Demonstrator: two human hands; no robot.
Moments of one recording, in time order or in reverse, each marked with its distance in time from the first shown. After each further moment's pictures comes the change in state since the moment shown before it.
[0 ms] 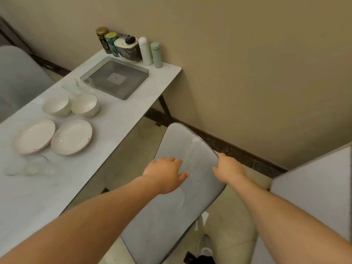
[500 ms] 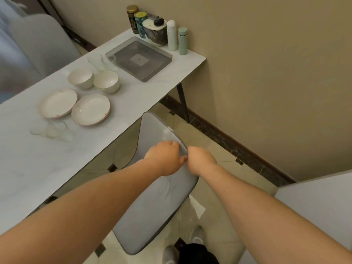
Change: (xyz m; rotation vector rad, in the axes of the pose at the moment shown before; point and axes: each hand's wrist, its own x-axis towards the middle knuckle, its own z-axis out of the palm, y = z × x) left_hand -0.010 -0.003 0.007 -0.076 0.098 -0.202; right_hand -0.031 -0.102 0.009 -0.135 -0.100 -0.342
